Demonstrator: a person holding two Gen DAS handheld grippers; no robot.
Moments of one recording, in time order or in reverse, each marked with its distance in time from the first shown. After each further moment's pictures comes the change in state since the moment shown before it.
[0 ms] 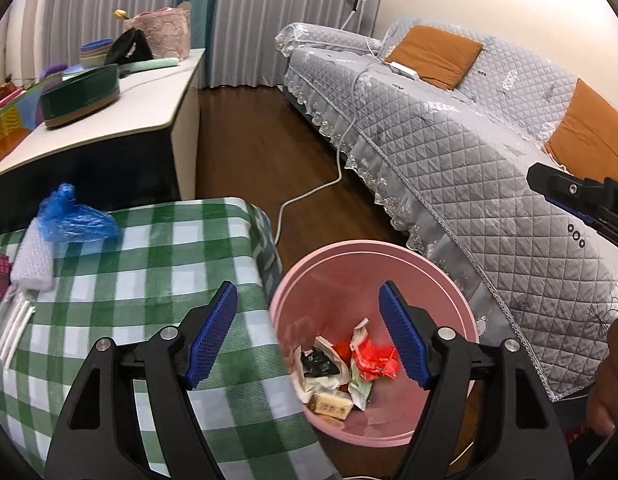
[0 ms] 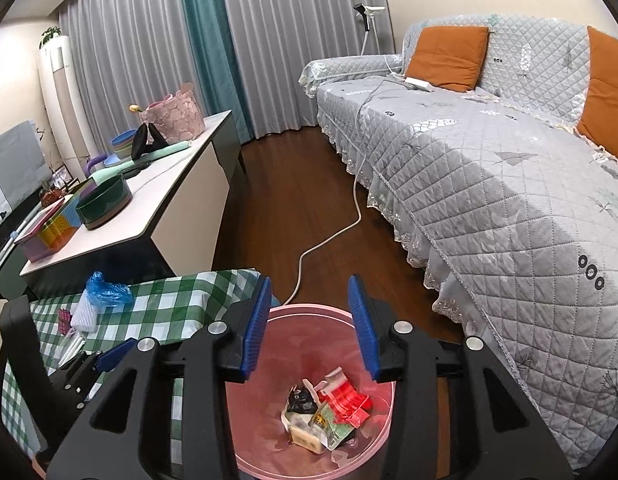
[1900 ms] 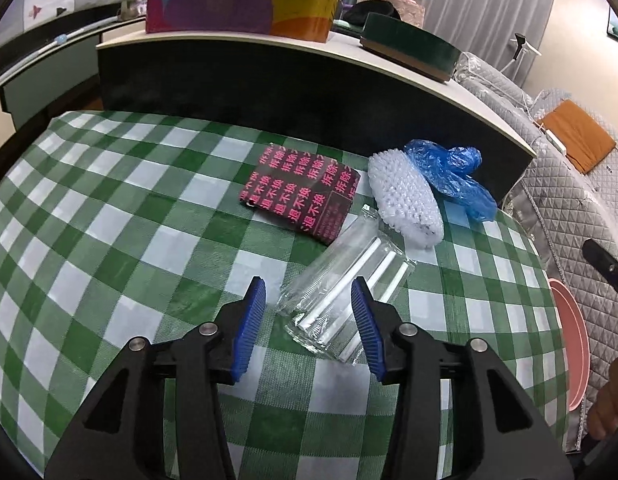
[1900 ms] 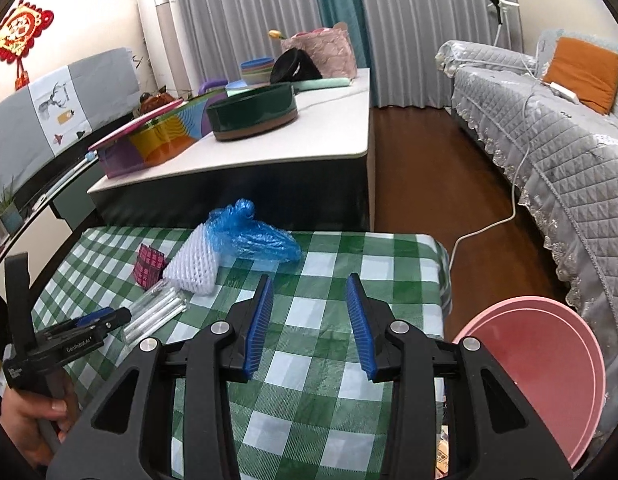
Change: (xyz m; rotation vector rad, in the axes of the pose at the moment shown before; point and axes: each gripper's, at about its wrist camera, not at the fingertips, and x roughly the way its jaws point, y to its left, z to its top) left arm -0.067 0.302 -0.068 -0.381 0.017 0.284; right arm 0.090 0.228 -0.069 -0.248 0.114 0.318
